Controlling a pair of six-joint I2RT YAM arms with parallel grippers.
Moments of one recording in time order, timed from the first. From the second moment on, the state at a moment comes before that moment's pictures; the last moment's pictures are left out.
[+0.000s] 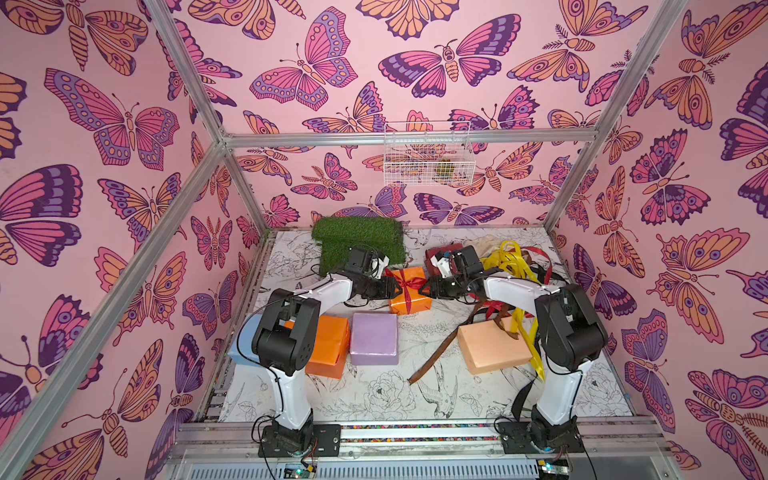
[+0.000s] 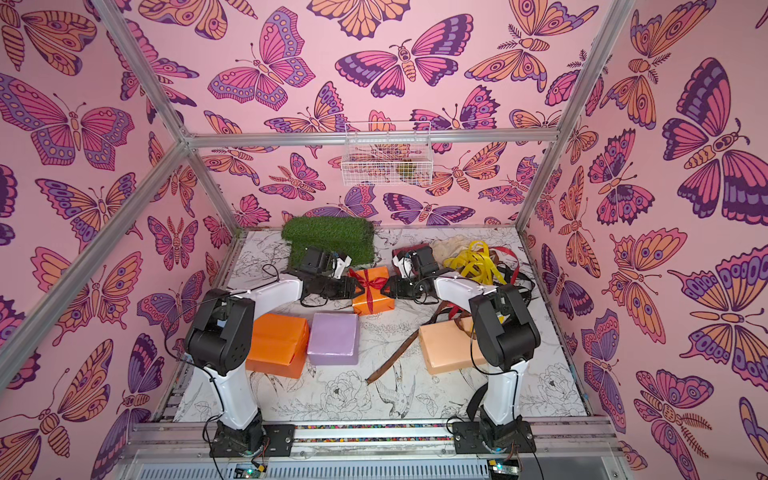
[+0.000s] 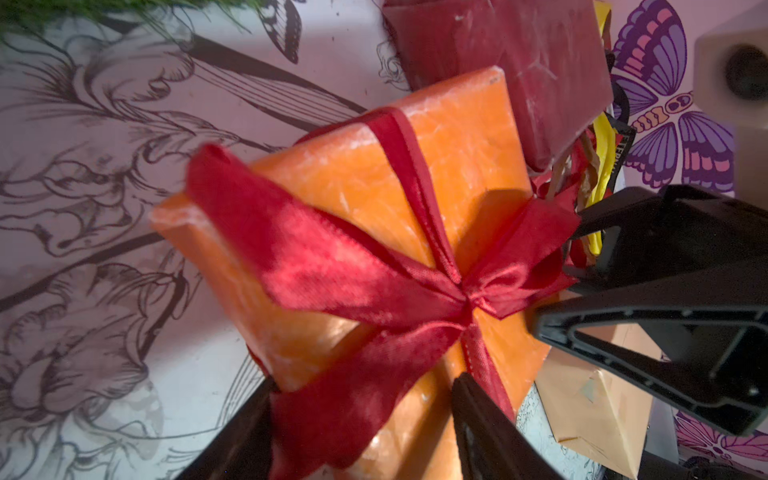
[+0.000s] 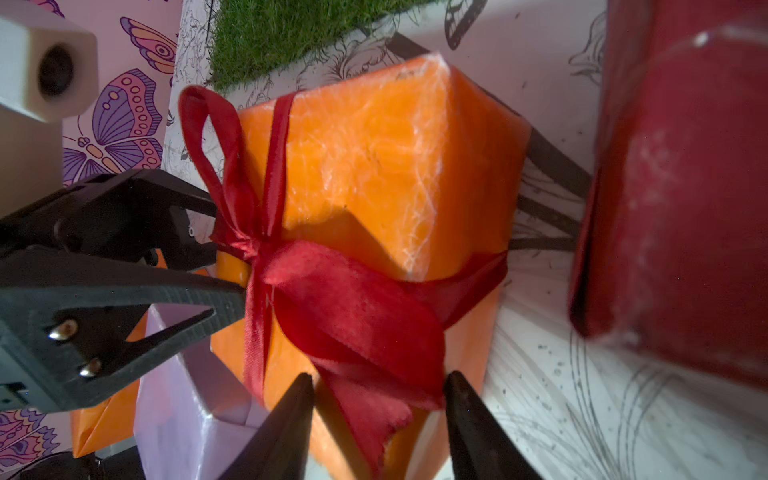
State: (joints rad) left arm -0.38 1.89 1.22 -0.27 0.53 -0.31; right arm 0.42 1.87 1.20 -0.23 -0.53 0.40
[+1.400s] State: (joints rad) left arm -0.43 1.83 1.31 -0.41 0.36 -0.27; right arm 0.42 1.74 1.23 -0.43 -0.56 0.22
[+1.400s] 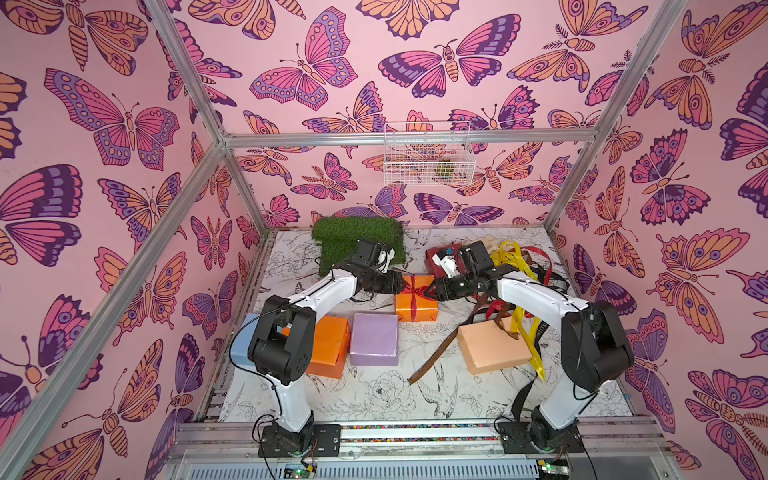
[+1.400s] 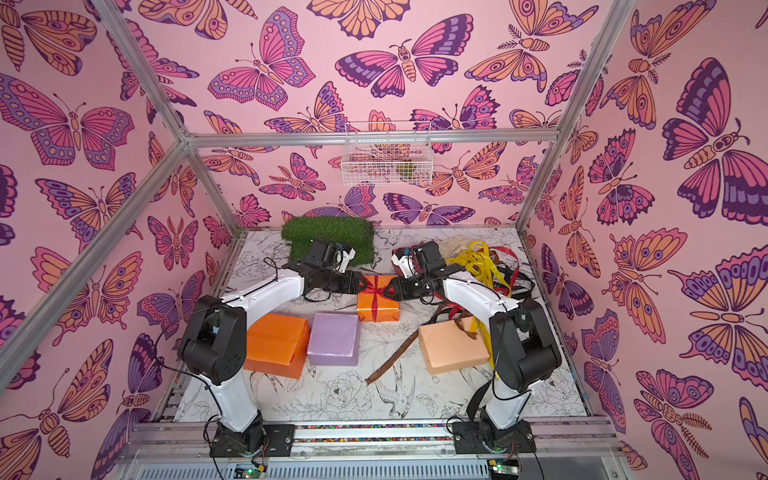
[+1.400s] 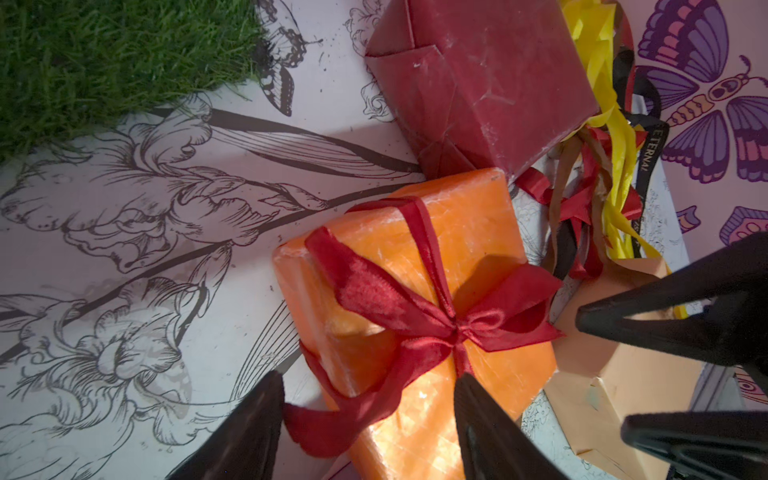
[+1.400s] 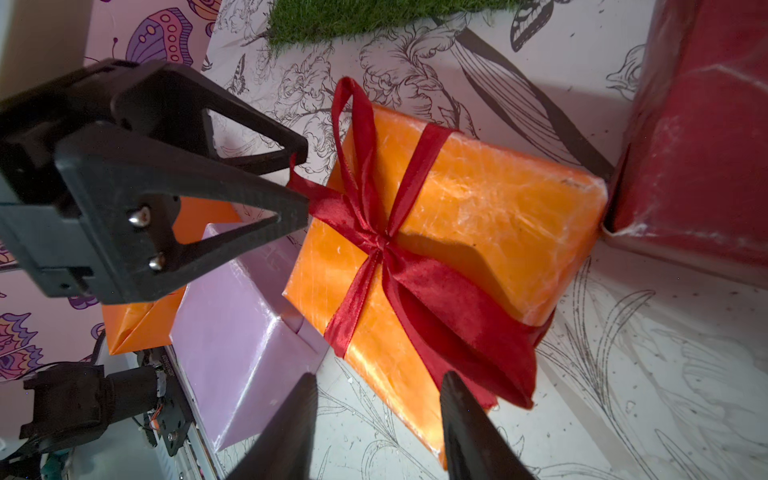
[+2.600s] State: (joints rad) left arm -0.45 1.86 1.30 -0.39 0.40 -0.23; right arm 0.42 1.82 1.29 -0.41 -0.53 0.20
